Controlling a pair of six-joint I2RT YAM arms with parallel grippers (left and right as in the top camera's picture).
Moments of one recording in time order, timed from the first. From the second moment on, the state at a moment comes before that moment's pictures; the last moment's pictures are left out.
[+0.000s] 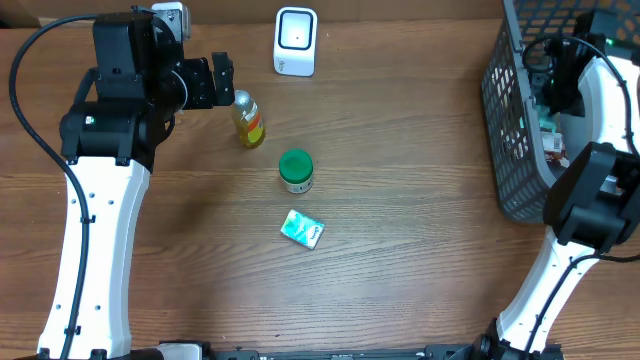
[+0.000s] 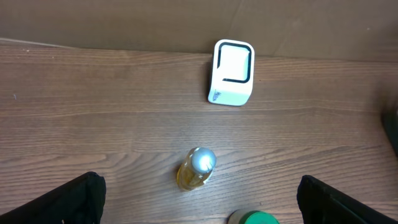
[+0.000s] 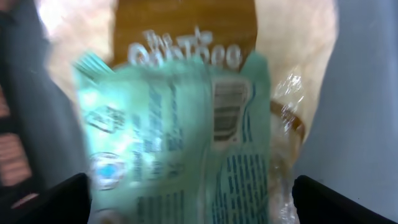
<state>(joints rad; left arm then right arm) -0.05 1.50 1.62 -0.81 0.12 -0.13 -0.32 2.32 2.06 -1.04 -0.02 -0.11</state>
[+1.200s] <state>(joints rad) -0.05 1.50 1.62 -0.81 0.12 -0.13 -0.33 1.96 2.50 -1.31 -0.19 -0.03</state>
